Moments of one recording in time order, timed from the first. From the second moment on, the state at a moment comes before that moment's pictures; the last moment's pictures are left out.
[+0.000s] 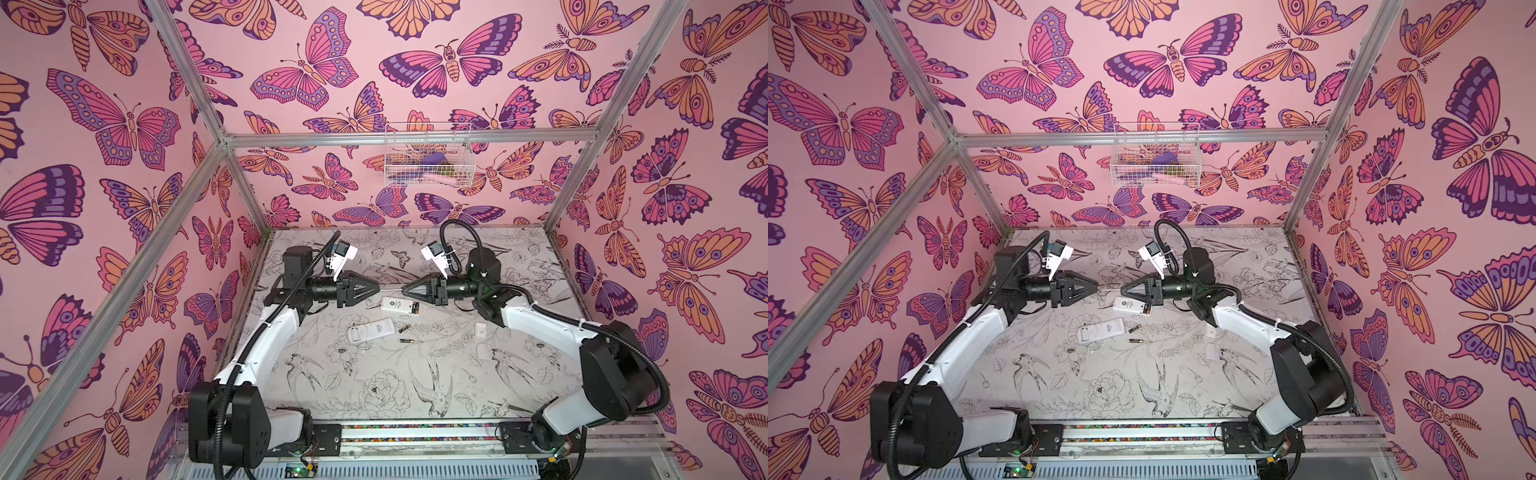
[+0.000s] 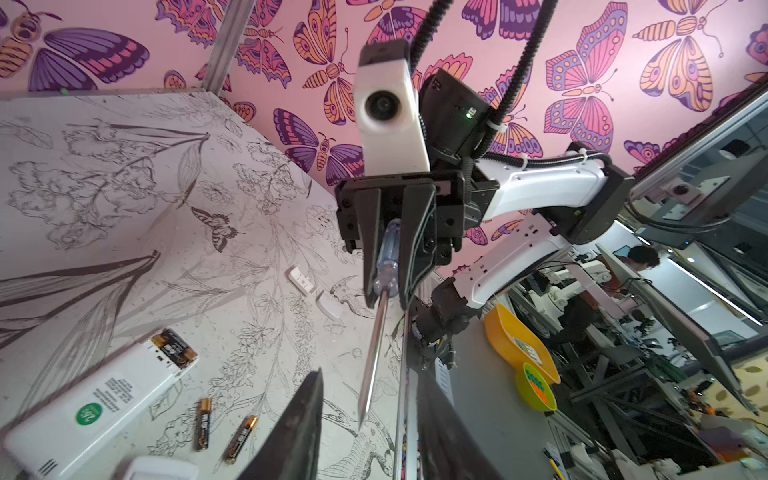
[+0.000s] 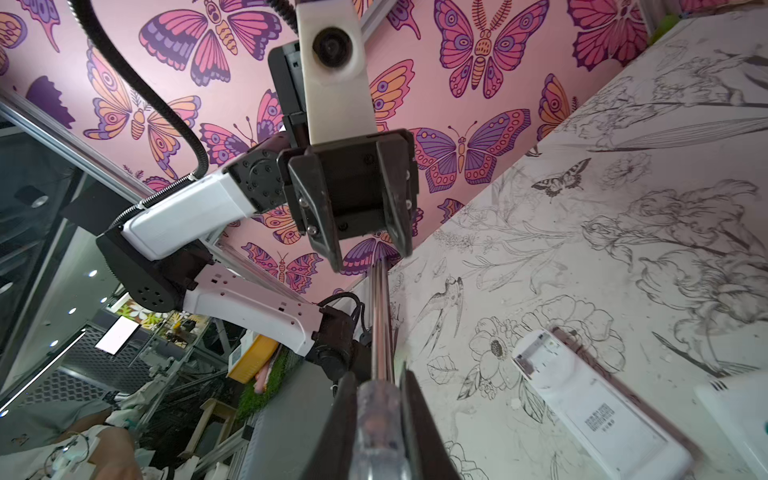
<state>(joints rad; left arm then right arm) -0.08 1.30 0.99 -0.23 1.33 -0.07 0.53 1.51 0.97 0.38 -1.06 0.62</state>
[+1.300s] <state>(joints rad) -0.21 1.87 1.47 -0.79 0.83 1.01 0.43 1.60 1.19 -0.65 -0.55 -0.37</state>
